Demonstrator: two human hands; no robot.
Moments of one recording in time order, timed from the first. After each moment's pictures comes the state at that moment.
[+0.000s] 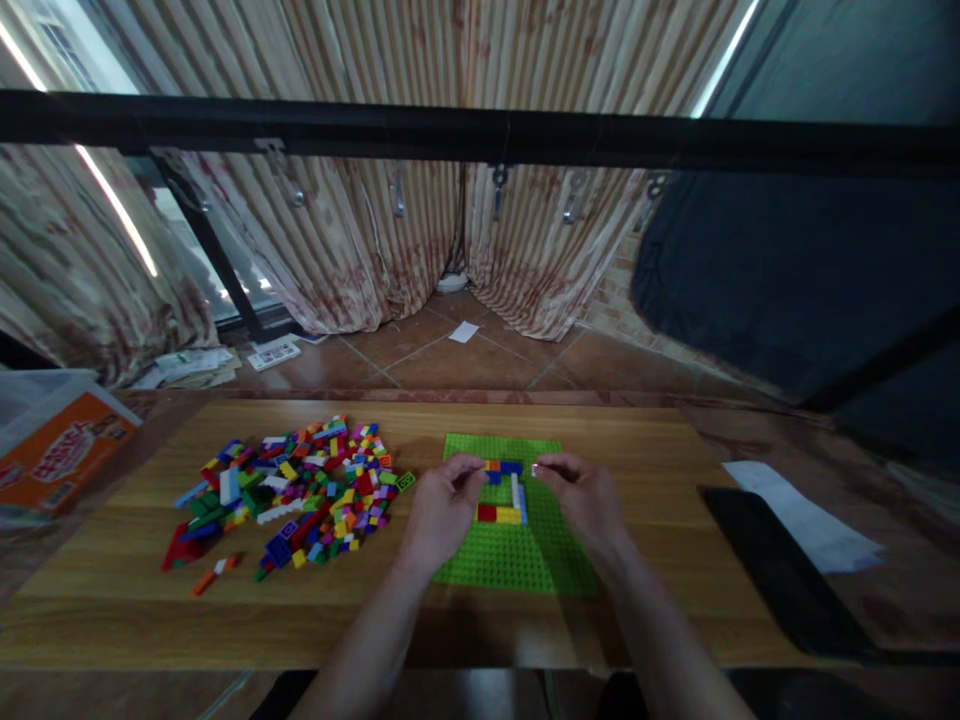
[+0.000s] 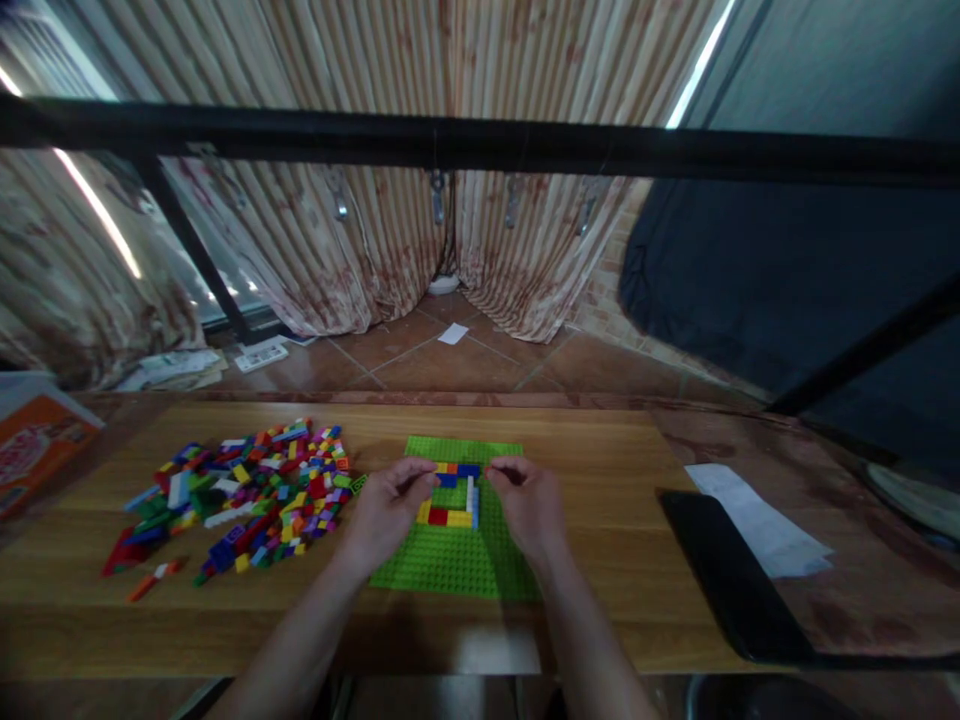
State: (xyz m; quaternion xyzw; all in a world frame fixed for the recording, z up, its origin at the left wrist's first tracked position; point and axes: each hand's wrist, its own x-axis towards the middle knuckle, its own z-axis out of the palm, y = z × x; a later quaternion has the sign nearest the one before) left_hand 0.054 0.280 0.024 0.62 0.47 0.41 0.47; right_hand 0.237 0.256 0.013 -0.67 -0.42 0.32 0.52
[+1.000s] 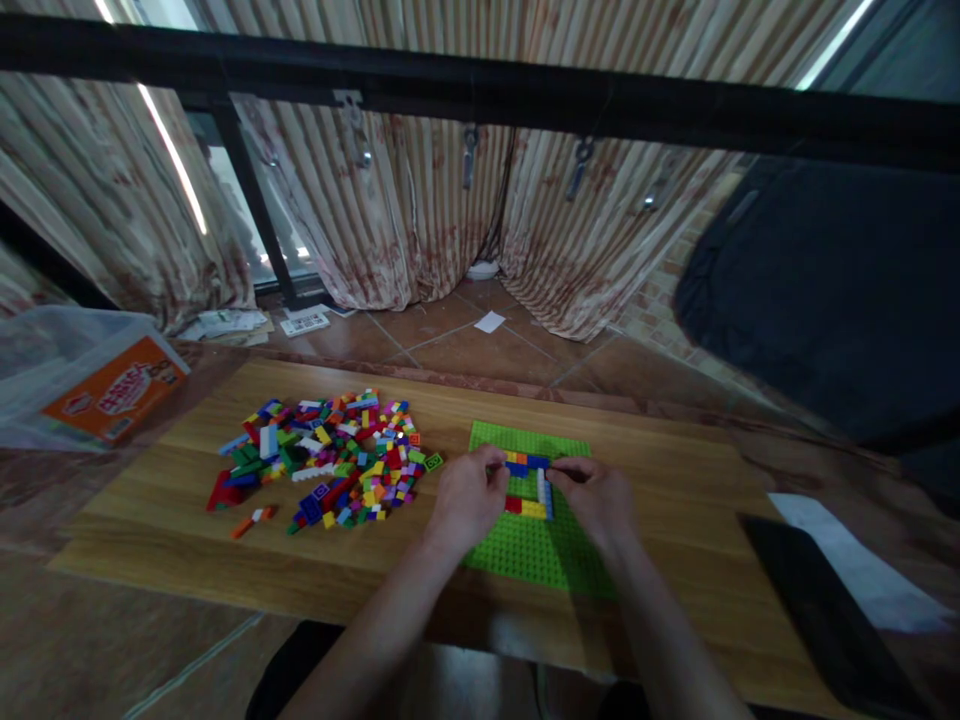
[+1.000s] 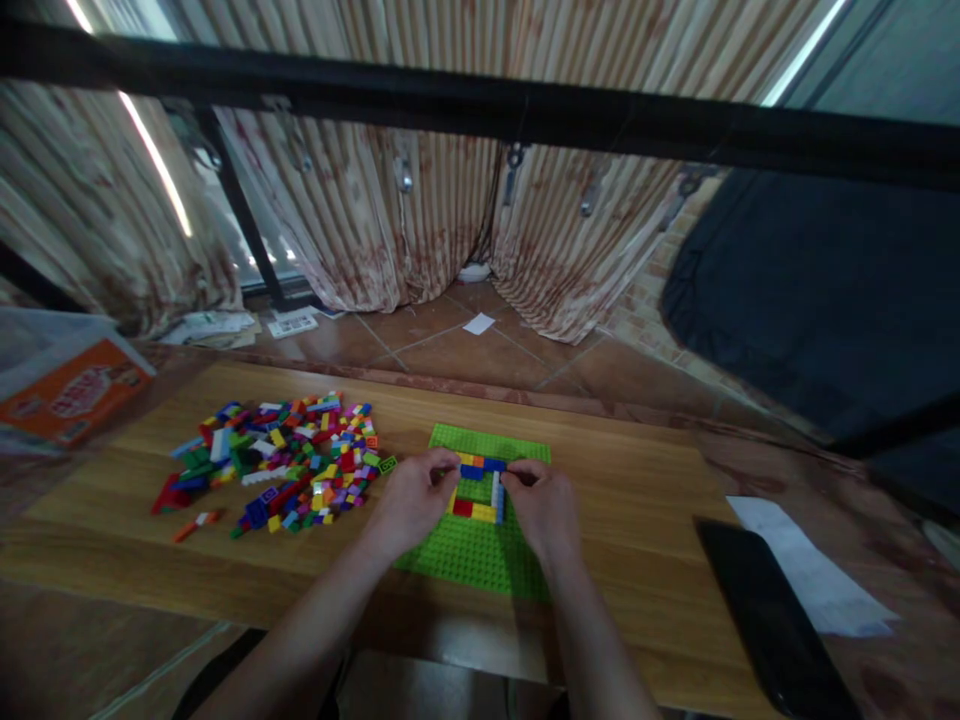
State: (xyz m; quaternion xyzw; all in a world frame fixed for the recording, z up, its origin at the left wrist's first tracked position) left_hand 0.051 0.279 0.026 0.70 0.56 0.28 0.34; right_hand 0.232 0.264 0.010 -0.76 -0.50 0.25 0.34
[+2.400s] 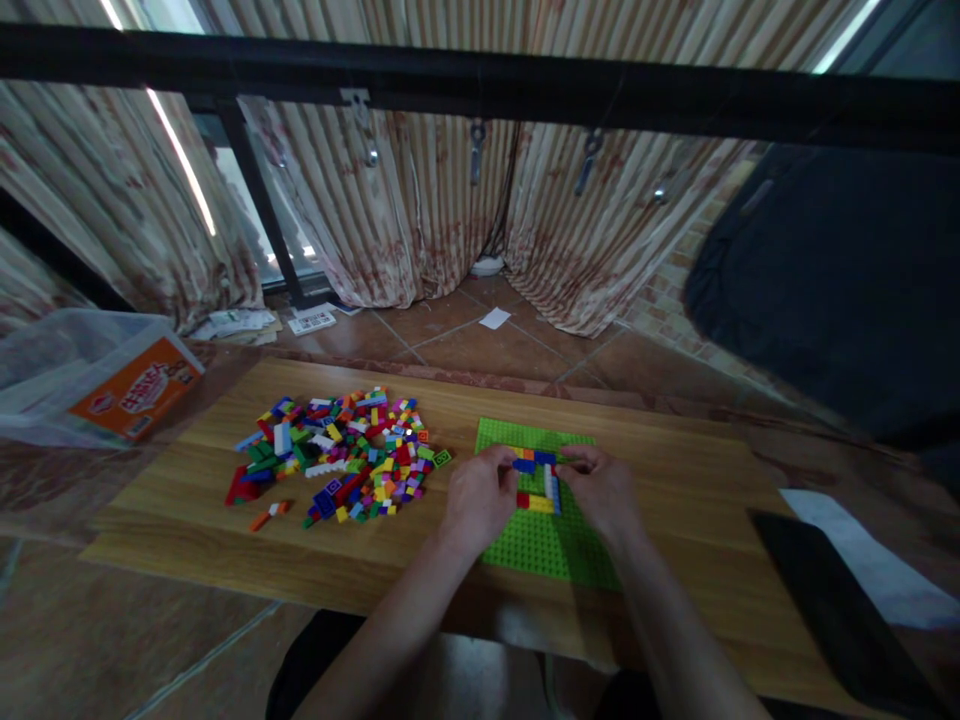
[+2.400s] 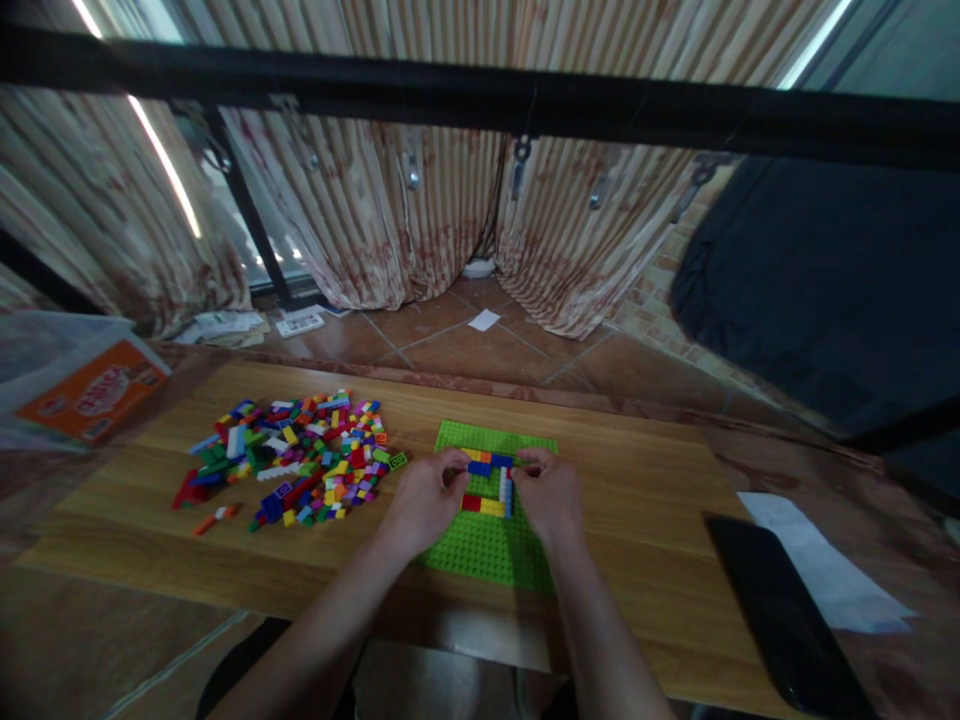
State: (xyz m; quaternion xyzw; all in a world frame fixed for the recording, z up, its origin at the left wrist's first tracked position) left_hand 0.053 0.273 0.026 0.71 0.56 0.28 0.33; right_hand 0.234 0.274 -0.003 -0.75 -0.49 0.25 0.36
